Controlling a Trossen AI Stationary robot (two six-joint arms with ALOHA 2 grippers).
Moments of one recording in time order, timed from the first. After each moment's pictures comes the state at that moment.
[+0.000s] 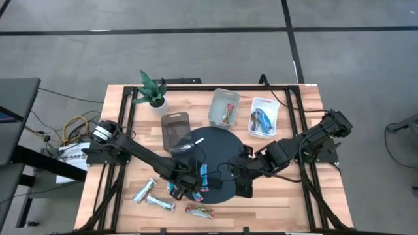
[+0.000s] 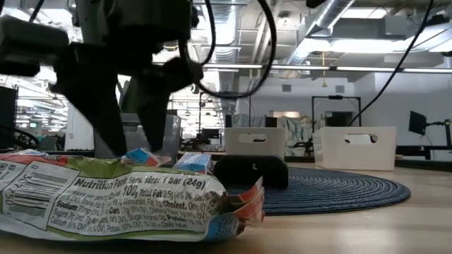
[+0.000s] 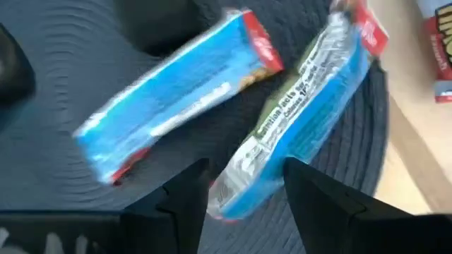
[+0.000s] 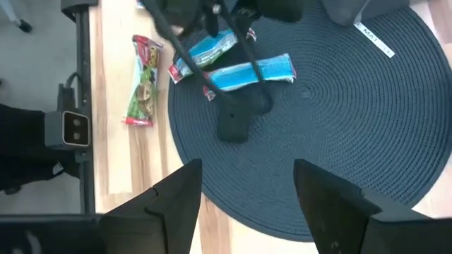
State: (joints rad) left arm -0.43 1.88 1.23 -0.62 -0.11 0.15; right arm 0.48 1.66 1.56 -0.99 0.18 0.52
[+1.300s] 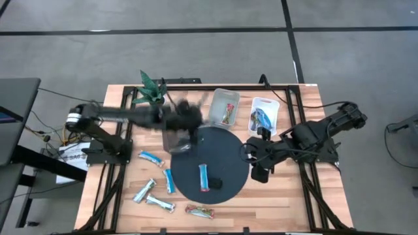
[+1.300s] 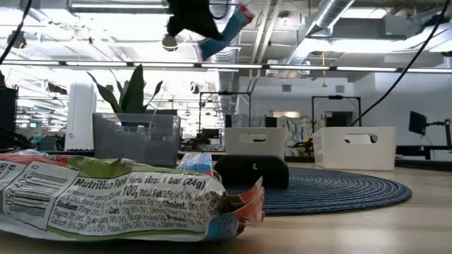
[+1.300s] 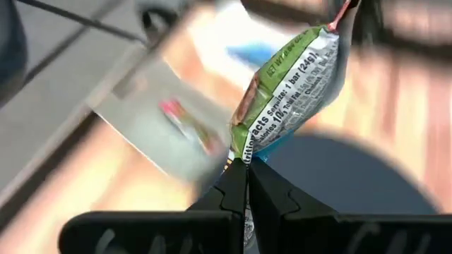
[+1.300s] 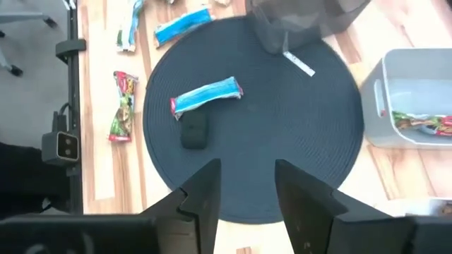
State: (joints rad) left arm 0.04 1.47 1.36 -0.57 -0.29 -0.26; right arm 0.47 1.44 1.56 -1.14 0.31 0.55
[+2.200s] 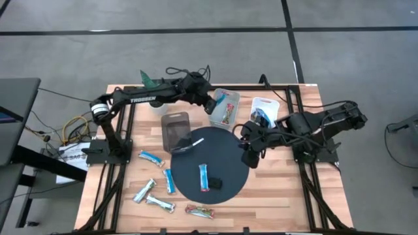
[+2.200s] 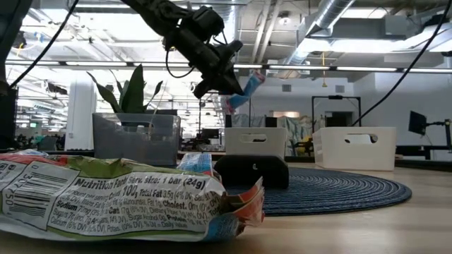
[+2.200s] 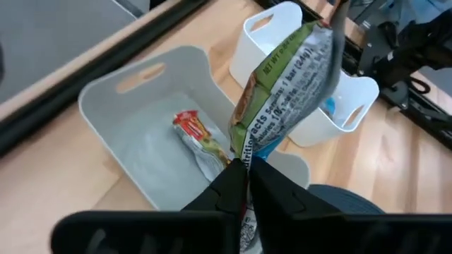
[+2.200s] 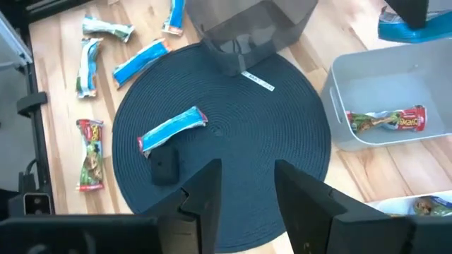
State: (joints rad) left arm 0.45 1.77 1.36 -0.24 0.18 -0.32; right arm 0.32 1.43 1.56 -1.11 0.32 0.58
